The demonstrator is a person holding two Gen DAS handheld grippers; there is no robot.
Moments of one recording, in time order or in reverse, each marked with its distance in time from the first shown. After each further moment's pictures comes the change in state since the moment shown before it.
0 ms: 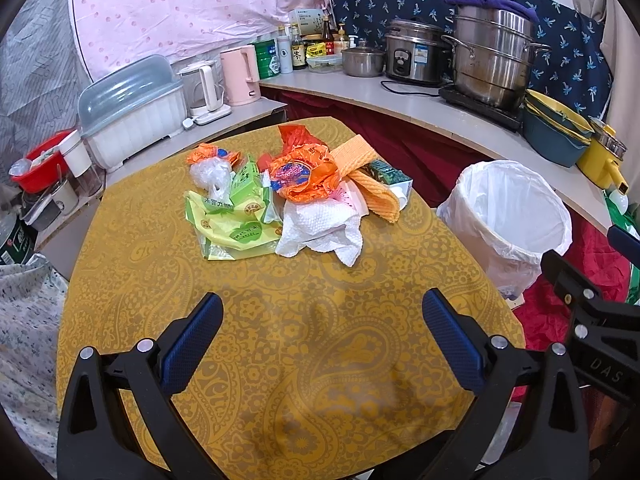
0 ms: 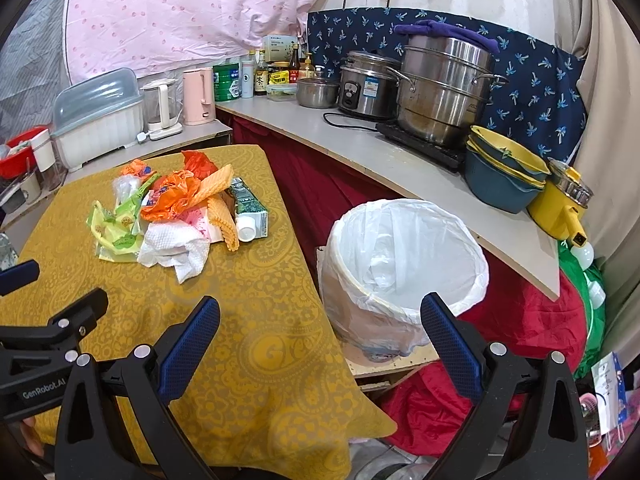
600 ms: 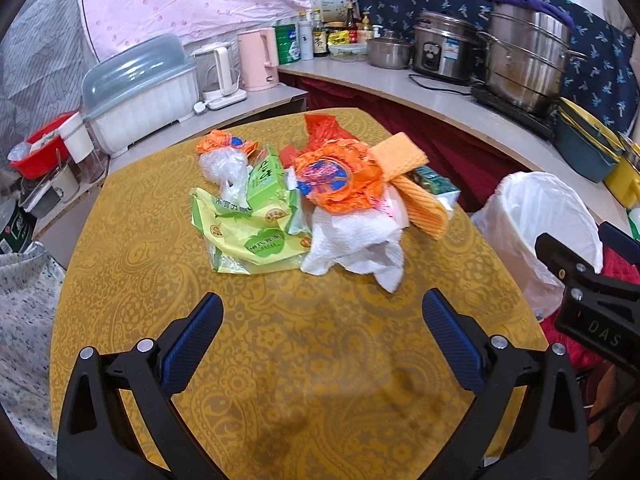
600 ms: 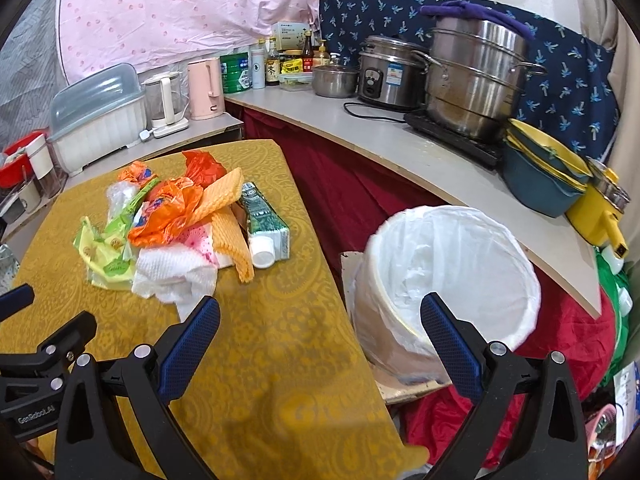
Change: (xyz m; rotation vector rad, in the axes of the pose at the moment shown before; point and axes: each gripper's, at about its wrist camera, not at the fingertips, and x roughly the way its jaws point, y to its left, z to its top) left arm 0.056 0.035 0.025 -0.058 0.043 0.030; right arm 0.079 0.028 0.034 0.010 0.039 0.060
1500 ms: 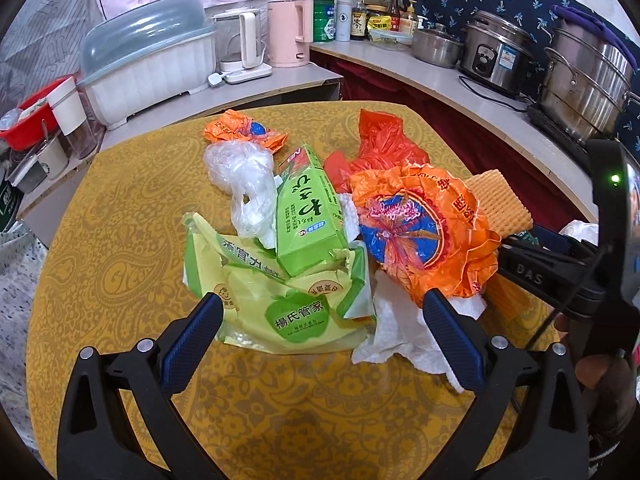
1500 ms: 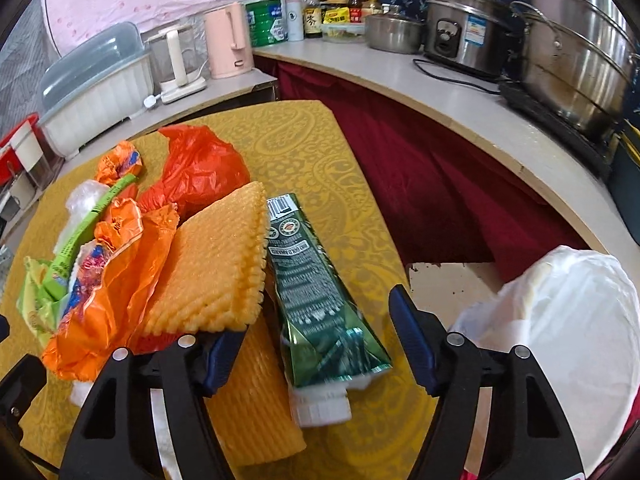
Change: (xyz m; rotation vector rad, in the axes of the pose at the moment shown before) left arm 0.093 0.049 0.052 -0.115 0.059 0.012; right arm 0.184 0.061 0.066 -0.046 0.151 0.136
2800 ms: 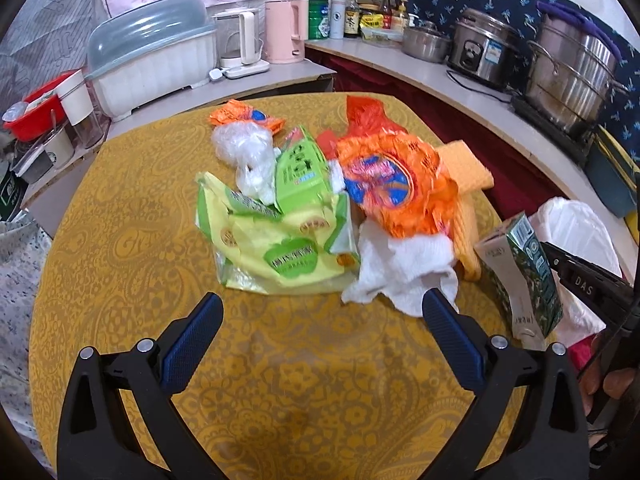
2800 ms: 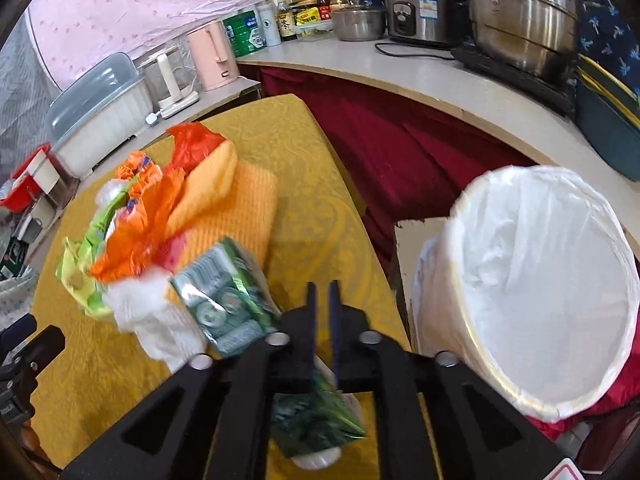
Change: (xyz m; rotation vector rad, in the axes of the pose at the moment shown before) left arm -0.035 -0.006 -0.037 0.013 0.010 -0.018; right arm -0.066 -0.047 -0.062 0.135 0.008 0.053
